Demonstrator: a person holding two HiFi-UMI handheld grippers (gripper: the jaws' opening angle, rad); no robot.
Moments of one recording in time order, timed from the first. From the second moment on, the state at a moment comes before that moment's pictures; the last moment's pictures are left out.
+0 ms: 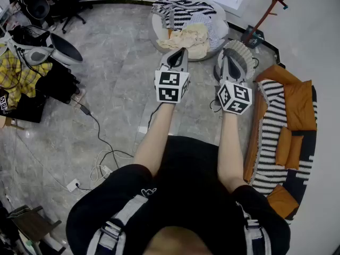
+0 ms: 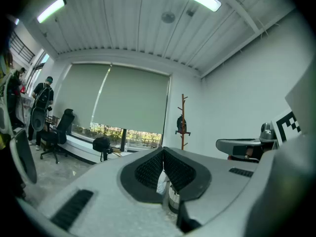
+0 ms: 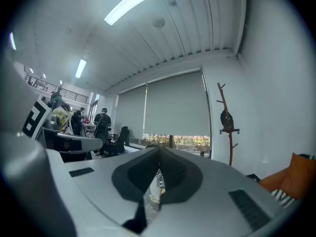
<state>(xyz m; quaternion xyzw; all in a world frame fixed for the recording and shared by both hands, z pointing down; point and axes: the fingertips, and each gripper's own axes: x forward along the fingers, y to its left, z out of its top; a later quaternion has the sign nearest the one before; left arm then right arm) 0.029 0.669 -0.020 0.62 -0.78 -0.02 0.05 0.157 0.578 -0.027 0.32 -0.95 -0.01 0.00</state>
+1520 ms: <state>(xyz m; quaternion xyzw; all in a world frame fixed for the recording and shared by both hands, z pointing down) -0.166 0.367 0.008 0.56 -0.82 -0.03 0.09 0.012 0.212 0.011 0.30 -0.95 0.04 -0.03</state>
